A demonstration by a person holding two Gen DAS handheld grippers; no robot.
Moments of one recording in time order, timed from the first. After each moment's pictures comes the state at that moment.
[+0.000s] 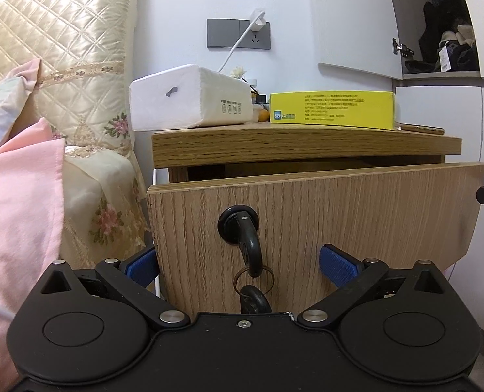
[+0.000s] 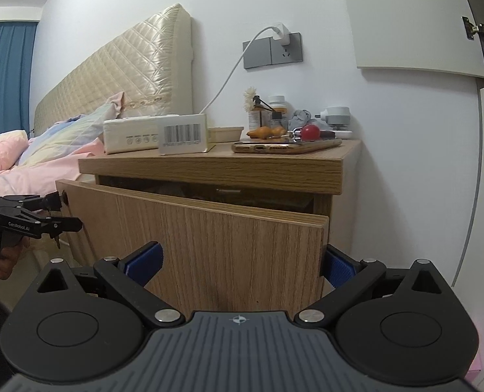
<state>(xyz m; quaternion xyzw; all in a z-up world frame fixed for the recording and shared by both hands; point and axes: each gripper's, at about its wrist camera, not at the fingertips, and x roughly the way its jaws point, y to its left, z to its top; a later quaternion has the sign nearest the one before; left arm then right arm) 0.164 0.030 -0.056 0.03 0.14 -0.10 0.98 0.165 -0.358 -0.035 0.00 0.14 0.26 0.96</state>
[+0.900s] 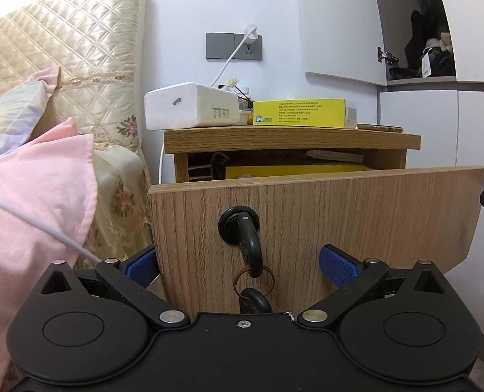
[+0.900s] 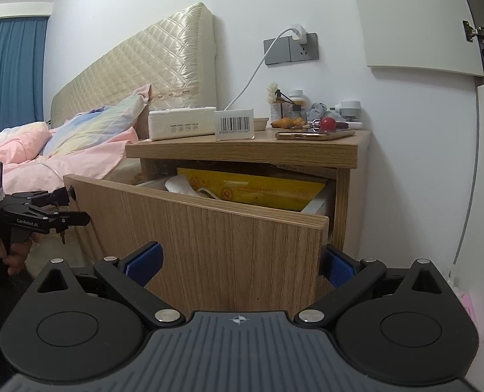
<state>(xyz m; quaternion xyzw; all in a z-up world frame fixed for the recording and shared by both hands) 0.075 0.028 -0.058 0.03 0.13 -0.10 0.99 0.085 -0.358 -0.024 0.00 0.16 0.28 0.95</state>
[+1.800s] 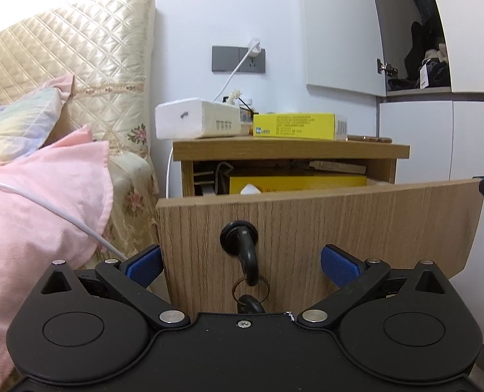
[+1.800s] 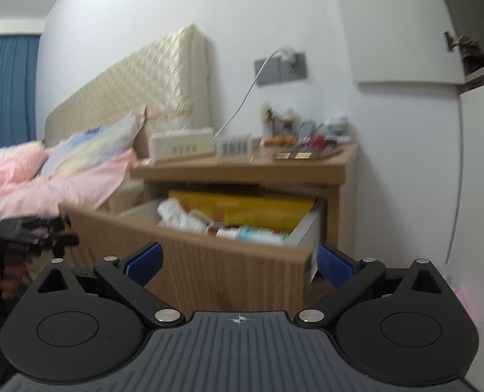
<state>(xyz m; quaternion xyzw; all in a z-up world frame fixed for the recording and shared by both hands) 0.036 0.026 -0.048 0.02 0.11 -0.09 0.99 0.056 -0.366 -0.008 0.03 0.12 0.25 0.96</state>
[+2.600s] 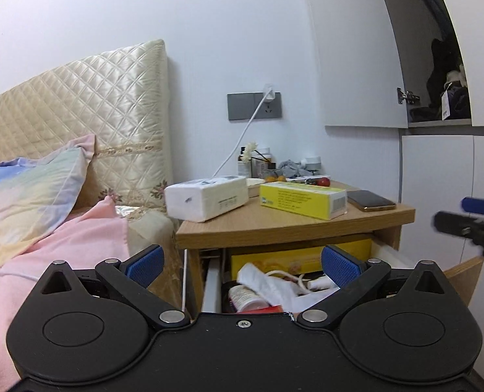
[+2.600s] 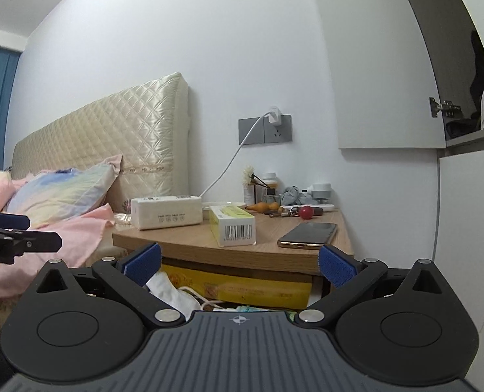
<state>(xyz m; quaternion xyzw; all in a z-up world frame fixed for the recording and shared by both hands) 0.022 -0.042 0.059 0.03 0.09 -0.01 1.00 0.060 -0.303 0.040 0.02 0.04 0.18 0.98</state>
